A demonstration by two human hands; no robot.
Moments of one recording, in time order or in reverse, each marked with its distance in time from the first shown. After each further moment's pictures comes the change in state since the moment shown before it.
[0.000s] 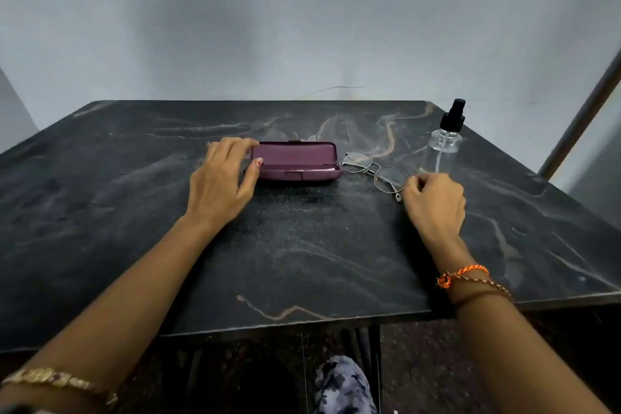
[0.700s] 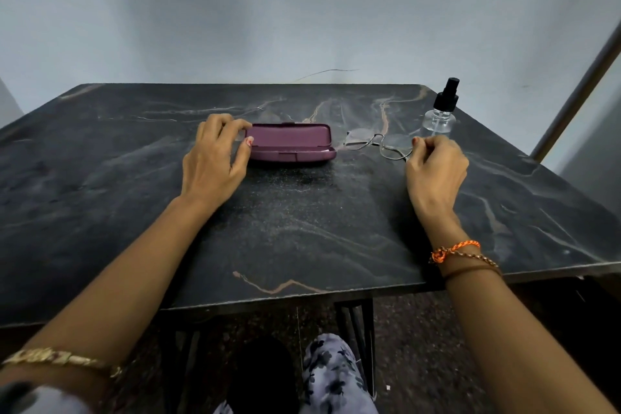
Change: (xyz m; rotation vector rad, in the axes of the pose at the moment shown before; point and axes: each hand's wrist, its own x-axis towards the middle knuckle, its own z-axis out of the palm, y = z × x) left_hand 0.002 -0.002 0.001 -0.002 0.024 -0.049; right_hand 0.003 -0.003 -0.003 0.116 0.251 -0.148
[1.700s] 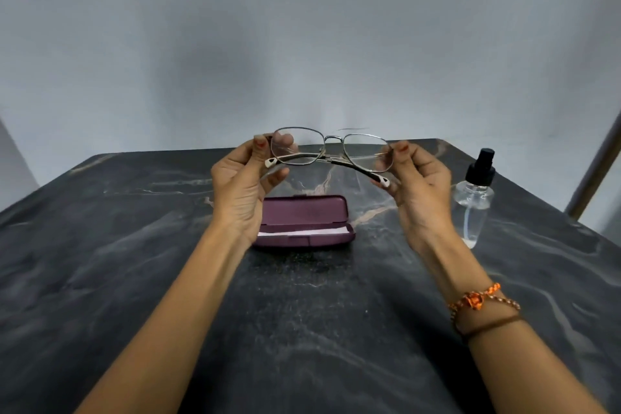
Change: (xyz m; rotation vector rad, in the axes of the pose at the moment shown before) left_hand 0.080 0.045 0.001 -1.475 0.095 -0.514; right_hand 0.044 -0.059 0.043 1.267 -0.448 0.094
